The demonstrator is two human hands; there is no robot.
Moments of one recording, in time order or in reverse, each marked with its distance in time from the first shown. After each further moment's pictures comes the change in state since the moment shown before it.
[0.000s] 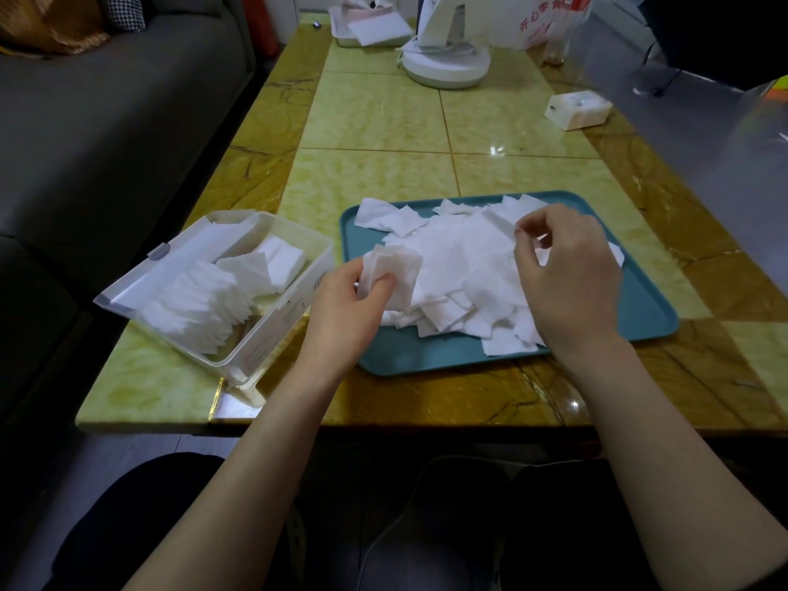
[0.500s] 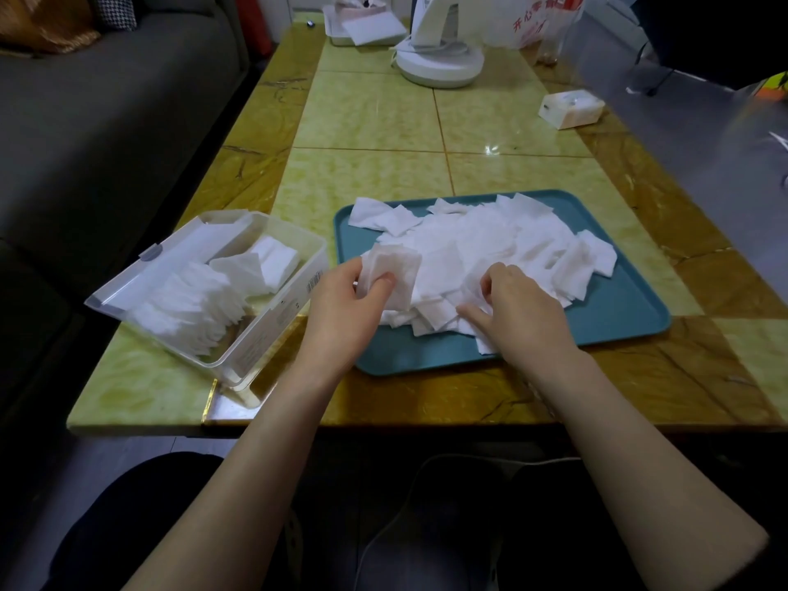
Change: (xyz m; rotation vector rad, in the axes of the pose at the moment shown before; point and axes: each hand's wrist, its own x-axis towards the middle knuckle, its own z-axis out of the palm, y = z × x) left_hand 0.002 0.000 0.004 0.021 0.005 -0.003; right_hand -0.022 0.003 0.020 -0.173 -0.615 0.056
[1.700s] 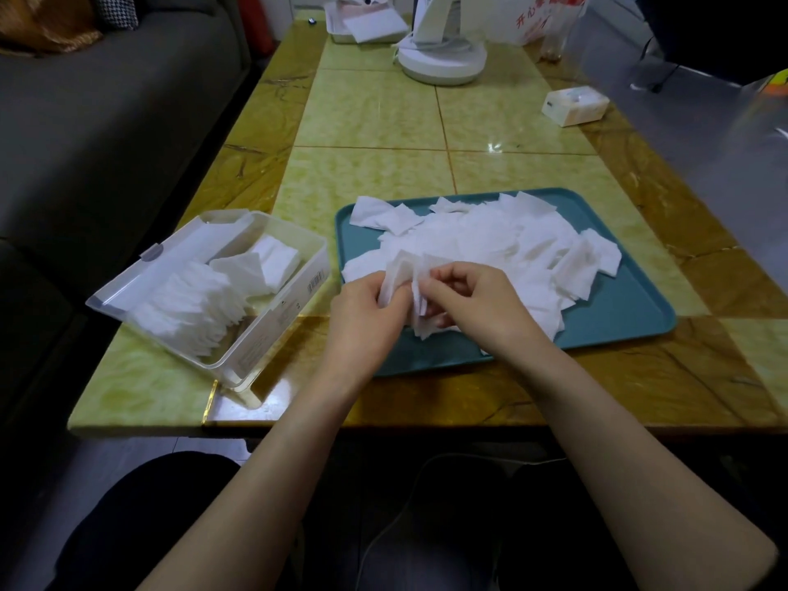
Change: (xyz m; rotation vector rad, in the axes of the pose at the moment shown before) left_hand -0.003 -0.005 0.016 0.070 -0.029 0.000; right_hand -0.001 -0.044 -0.008 1.052 -0.152 0.082
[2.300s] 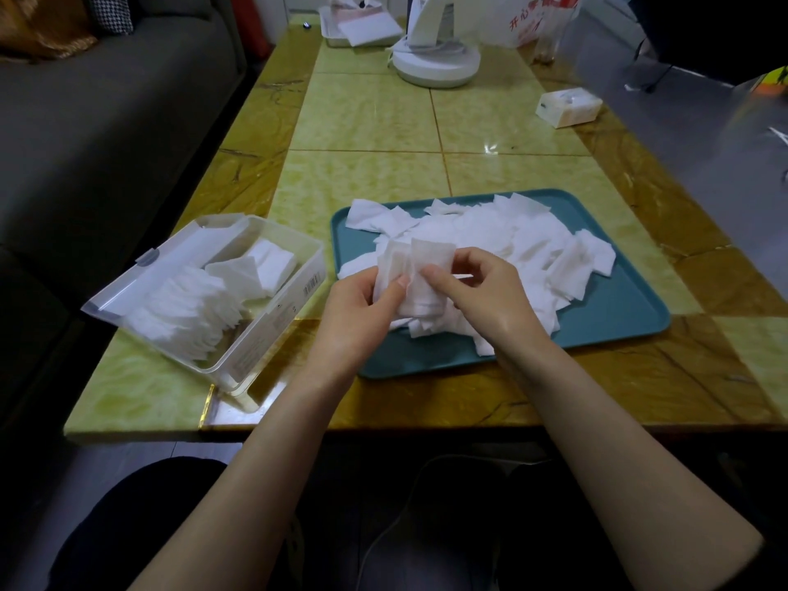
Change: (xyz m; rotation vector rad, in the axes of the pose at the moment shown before) left_hand -0.001 0.007 -0.007 -0.254 -0.078 -0.046; right_hand 0.003 0.003 -0.008 0.009 0.160 -0.051
